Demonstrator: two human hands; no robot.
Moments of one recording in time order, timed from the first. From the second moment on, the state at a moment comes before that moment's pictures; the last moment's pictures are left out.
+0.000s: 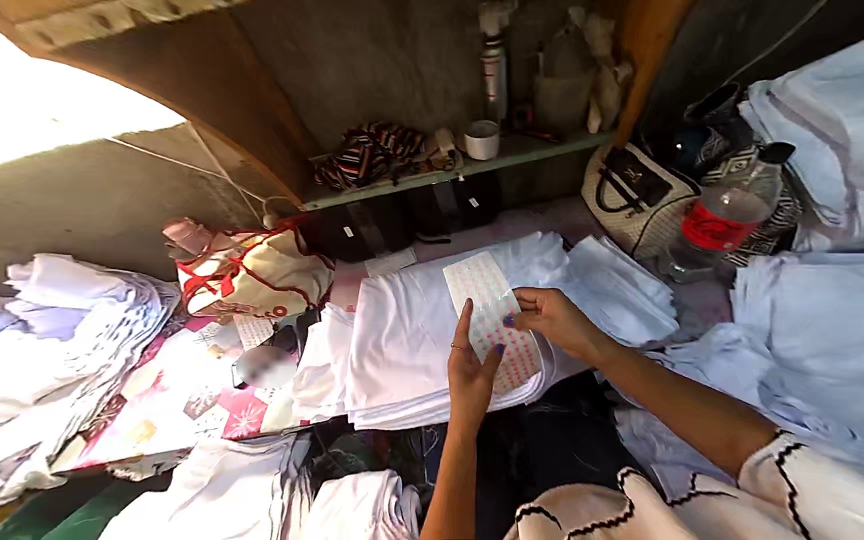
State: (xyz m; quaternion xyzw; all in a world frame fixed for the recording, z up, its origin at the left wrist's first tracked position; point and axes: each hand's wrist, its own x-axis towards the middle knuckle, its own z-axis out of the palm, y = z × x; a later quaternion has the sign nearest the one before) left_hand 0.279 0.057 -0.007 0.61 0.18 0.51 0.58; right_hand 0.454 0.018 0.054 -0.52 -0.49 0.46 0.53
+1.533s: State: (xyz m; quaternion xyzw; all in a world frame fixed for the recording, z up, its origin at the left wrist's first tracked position) left_hand 0.399 0.063 -0.097 0.91 0.00 0.13 0.38; right_hand 0.513 0.203 0.201 -0.62 -0.70 0.02 0.35
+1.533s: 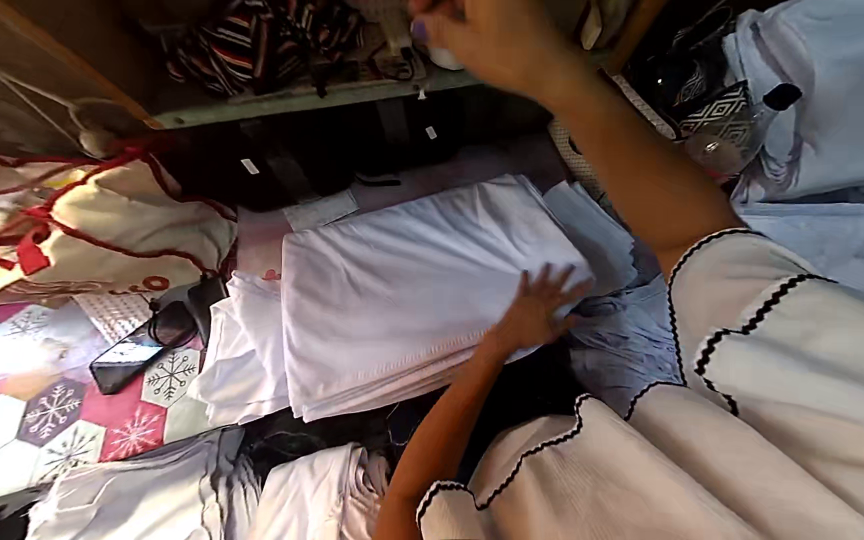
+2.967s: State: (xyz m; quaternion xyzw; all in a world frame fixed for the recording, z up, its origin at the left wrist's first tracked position) left_hand -0.007 0.177 0.145 0.79 0.33 0.50 0.13; right_hand 0.621 0.038 0.093 -0.43 -0.60 0.11 0.67
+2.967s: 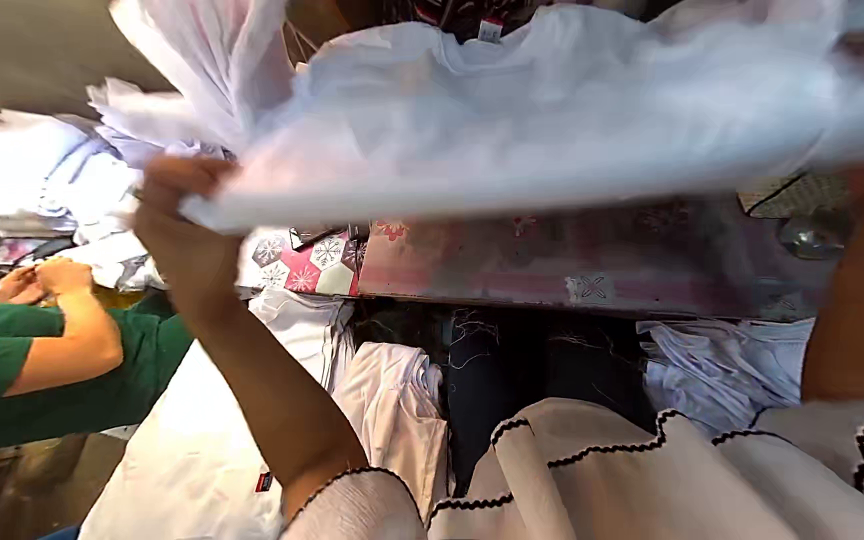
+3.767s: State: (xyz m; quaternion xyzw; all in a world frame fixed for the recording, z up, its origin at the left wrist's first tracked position) left_hand 0.071 0.317 -0.093 0.75 0.64 0.15 0.03; right_hand 0.616 0.148 -0.100 -0.81 -0.57 0.03 0.11
